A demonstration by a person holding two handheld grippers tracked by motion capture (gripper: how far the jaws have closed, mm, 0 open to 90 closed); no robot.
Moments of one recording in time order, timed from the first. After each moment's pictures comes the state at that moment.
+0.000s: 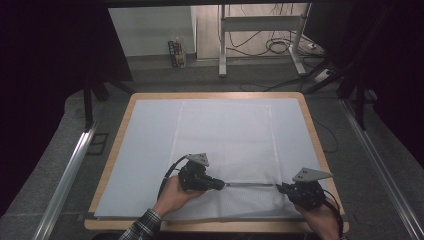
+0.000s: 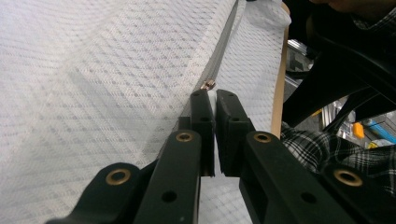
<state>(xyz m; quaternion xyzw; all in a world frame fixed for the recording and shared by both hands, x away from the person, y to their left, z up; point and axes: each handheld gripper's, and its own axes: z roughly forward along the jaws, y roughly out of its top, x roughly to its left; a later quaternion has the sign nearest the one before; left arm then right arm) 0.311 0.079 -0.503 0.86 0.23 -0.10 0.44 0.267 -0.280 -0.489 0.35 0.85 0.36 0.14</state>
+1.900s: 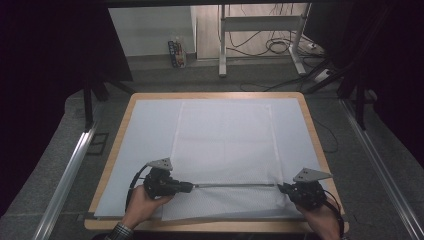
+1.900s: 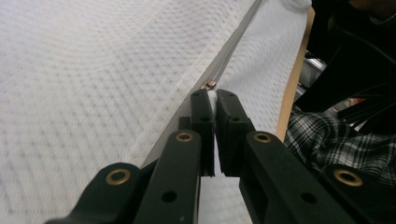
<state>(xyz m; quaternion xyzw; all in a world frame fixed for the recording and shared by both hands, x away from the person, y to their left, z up) 0.281 0.171 -0.509 0.84 0.31 -0.07 0.44 0.267 -0.282 -0.491 0.36 0.85 0.35 0.15</state>
